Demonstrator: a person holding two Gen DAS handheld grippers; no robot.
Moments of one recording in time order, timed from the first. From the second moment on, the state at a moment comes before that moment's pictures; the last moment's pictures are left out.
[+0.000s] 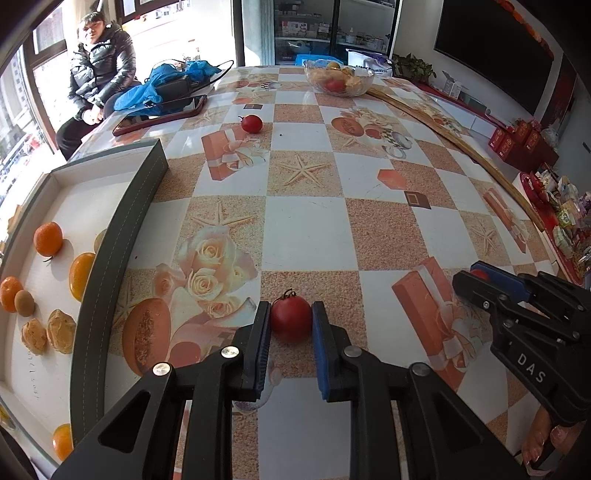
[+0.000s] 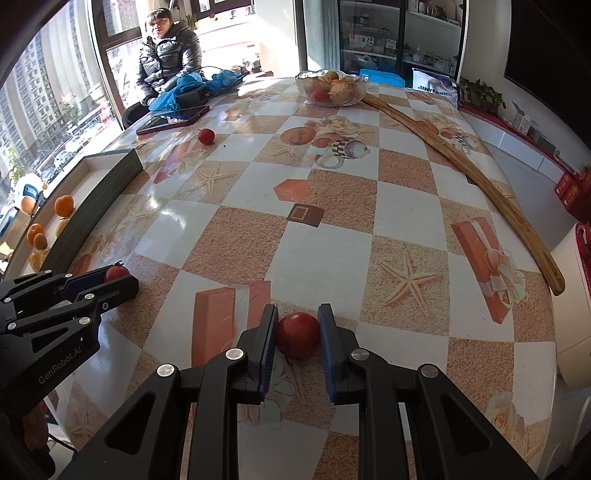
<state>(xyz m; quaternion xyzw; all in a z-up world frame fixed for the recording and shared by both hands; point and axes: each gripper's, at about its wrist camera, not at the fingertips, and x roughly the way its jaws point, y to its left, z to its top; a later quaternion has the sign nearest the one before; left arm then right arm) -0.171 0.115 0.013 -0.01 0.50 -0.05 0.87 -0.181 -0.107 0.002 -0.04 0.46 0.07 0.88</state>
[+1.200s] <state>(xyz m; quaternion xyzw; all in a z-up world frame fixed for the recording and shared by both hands) -0.198 0.331 0.049 -0.06 0.50 0.13 0.85 -0.130 0.155 0.044 -0.09 0.52 0.29 0.80</state>
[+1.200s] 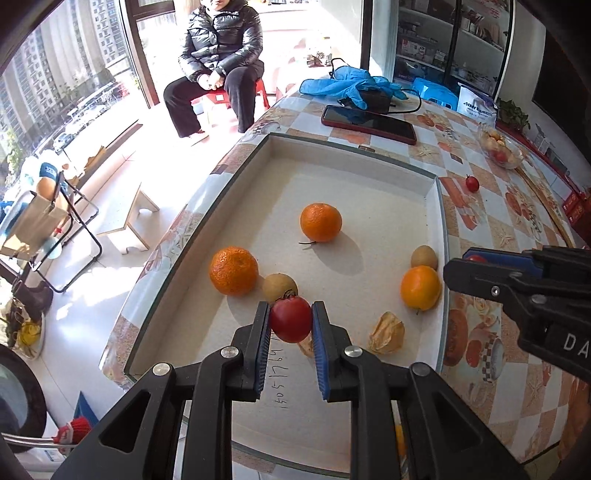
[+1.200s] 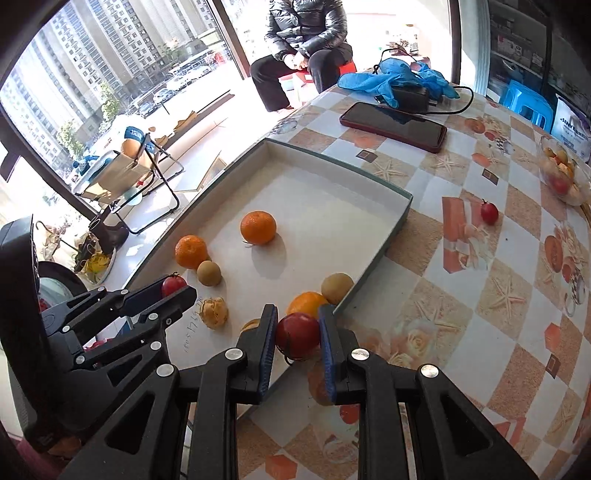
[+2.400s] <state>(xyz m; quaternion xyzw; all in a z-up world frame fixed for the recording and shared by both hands) -0.206 0.307 0.031 -0.03 0.51 0.12 0.85 -0.141 0.156 0.024 -0.18 0.54 0.23 0.79</state>
